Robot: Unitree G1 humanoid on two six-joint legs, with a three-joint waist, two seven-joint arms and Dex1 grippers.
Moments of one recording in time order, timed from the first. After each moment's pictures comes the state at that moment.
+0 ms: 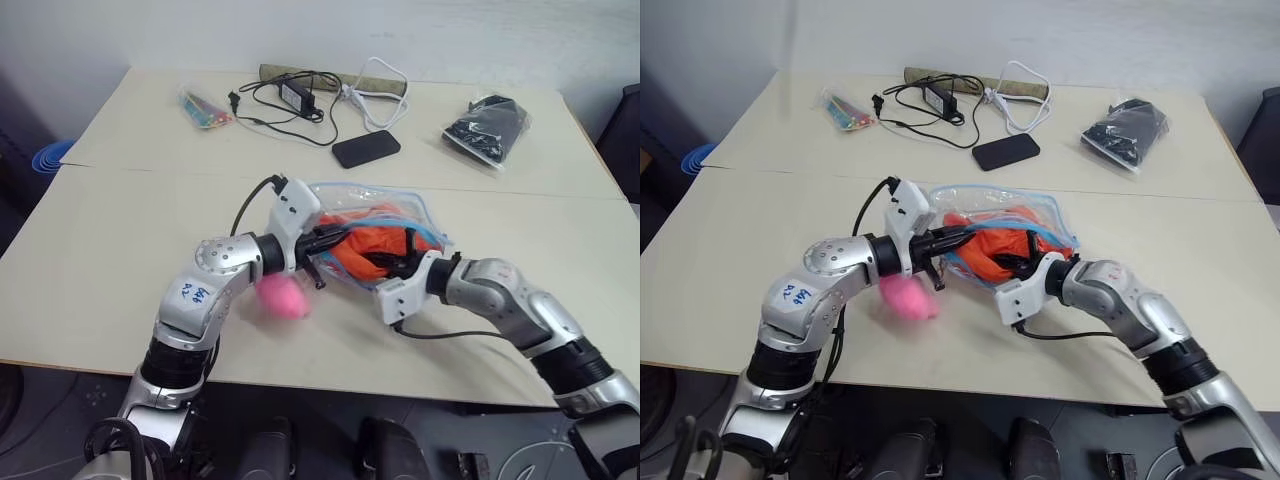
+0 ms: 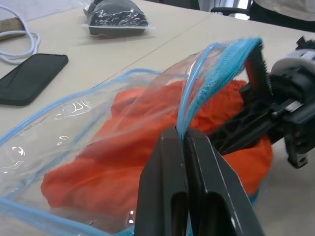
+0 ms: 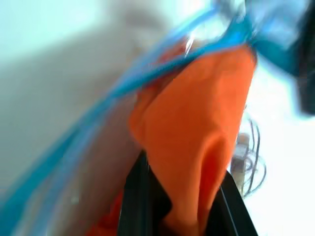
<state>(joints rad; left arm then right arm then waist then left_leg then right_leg) -0.61 0.33 -0.16 -0.26 -0.27 0.74 -0.57 -0.52 -0.81 0.35 -0.01 -0.47 -0.57 0.60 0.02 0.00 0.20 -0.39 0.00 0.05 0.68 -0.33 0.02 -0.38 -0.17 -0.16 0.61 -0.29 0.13</state>
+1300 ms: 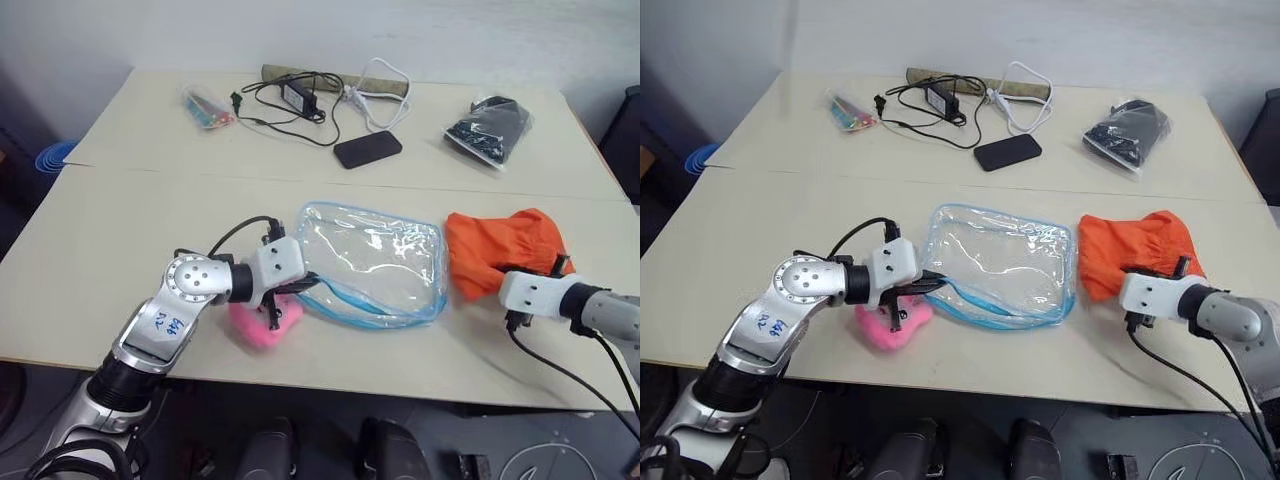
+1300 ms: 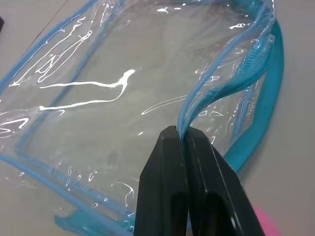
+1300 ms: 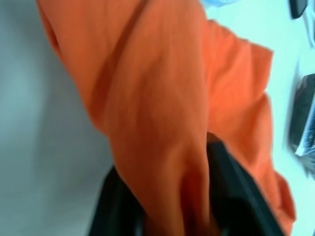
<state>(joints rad) -0.49 0.58 -0.25 -0.30 -0.11 0.59 -0.77 -0.13 -1.02 -0.06 0.21 -0.16 -0.36 0.70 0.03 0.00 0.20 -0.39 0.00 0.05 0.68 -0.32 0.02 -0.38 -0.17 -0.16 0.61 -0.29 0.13</state>
